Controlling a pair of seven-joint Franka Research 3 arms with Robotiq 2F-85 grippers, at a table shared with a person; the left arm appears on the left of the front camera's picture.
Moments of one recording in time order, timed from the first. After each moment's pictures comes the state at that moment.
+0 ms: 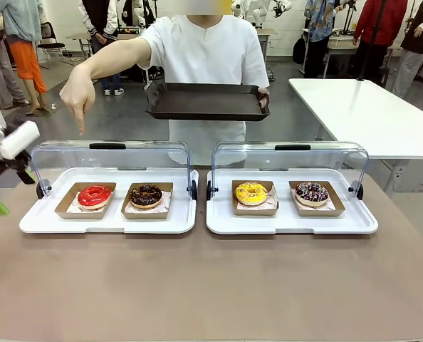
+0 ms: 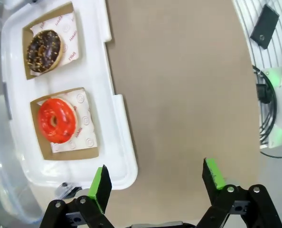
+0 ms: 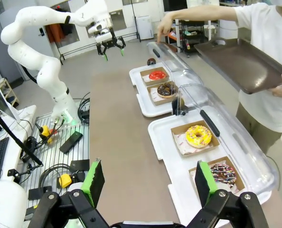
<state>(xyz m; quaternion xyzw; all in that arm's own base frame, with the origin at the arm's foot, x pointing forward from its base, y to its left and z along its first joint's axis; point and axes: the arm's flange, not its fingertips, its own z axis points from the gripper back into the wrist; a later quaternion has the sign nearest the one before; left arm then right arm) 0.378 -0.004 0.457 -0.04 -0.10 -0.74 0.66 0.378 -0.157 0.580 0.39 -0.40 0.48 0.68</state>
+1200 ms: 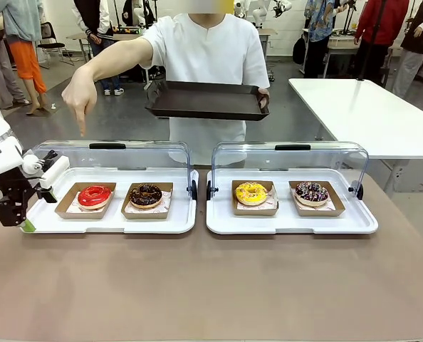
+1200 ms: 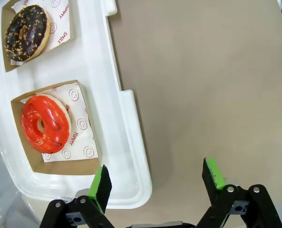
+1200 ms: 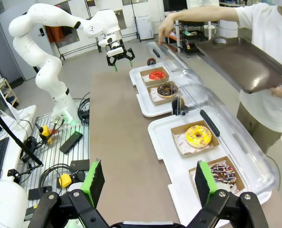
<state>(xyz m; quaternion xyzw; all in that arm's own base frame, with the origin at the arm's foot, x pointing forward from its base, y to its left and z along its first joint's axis) 0.411 -0.018 0.393 -0.01 -0.08 -0.74 0.66 0.378 -0.157 0.579 0.39 -0.40 0.48 0.68</state>
